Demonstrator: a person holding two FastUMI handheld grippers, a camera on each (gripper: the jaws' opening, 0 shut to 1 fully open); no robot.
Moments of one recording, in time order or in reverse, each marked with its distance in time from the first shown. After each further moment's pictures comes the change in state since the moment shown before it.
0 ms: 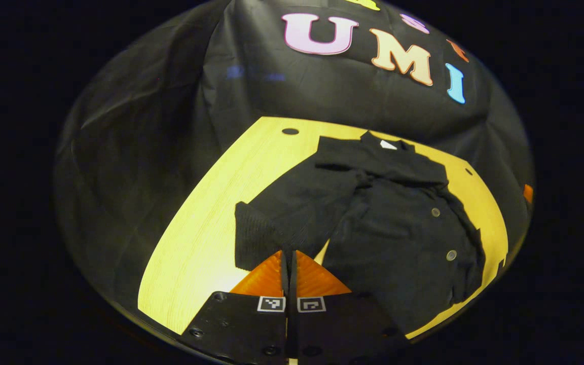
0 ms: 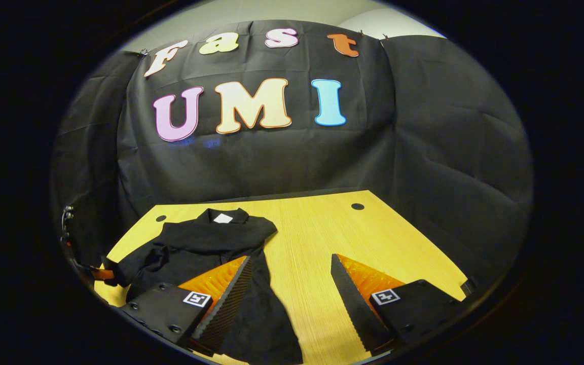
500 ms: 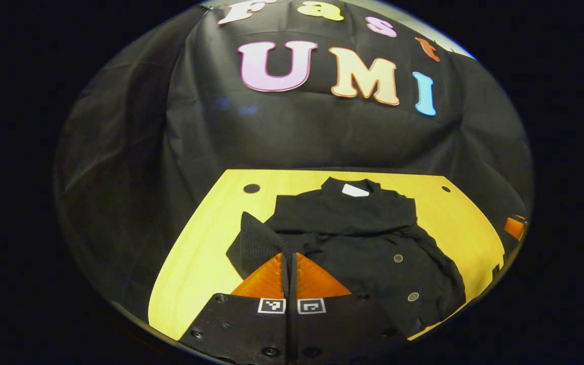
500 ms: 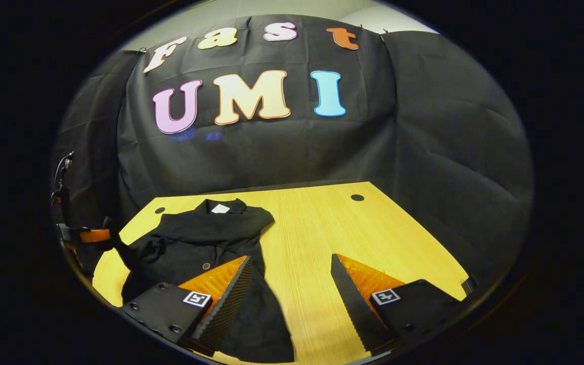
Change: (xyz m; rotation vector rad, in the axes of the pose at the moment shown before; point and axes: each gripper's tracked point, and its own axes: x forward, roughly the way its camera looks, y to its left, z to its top) left arm 0.009 -0.087 0.105 0.135 -0.179 -0.111; right arm 0.008 -0.019 -0.016 0.006 0.041 0.003
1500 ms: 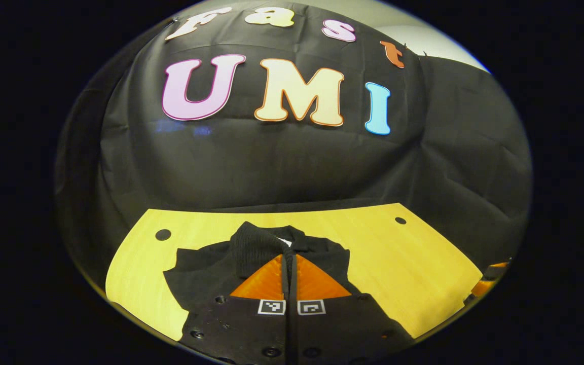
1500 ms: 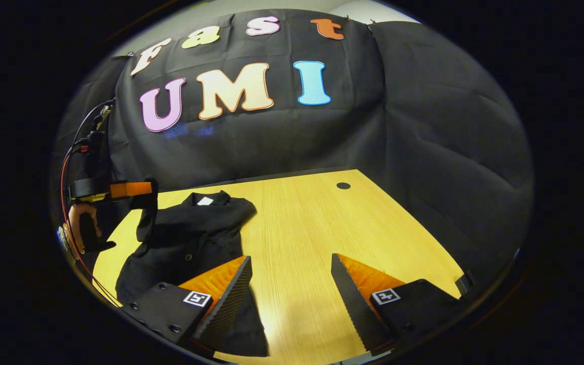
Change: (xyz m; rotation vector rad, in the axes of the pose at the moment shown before) left arm 0.077 -0.183 0.093 0.006 -0.136 -0.221; right arm 0.000 -0.057 -0.015 0.026 0.054 -0.008
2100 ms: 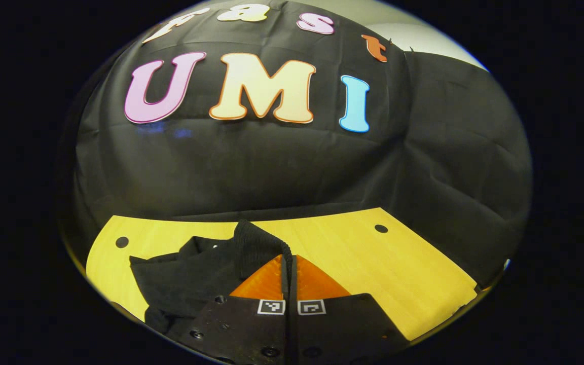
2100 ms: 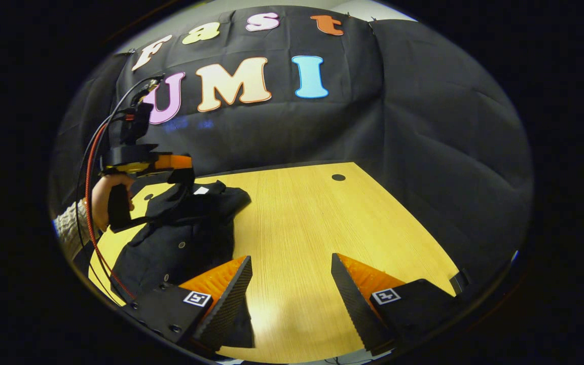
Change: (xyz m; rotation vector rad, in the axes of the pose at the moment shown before) left arm 0.073 -0.091 0.003 0.020 -0.004 -0.095; right arm -0.011 -0.019 -0.023 -0.017 0.039 0.000
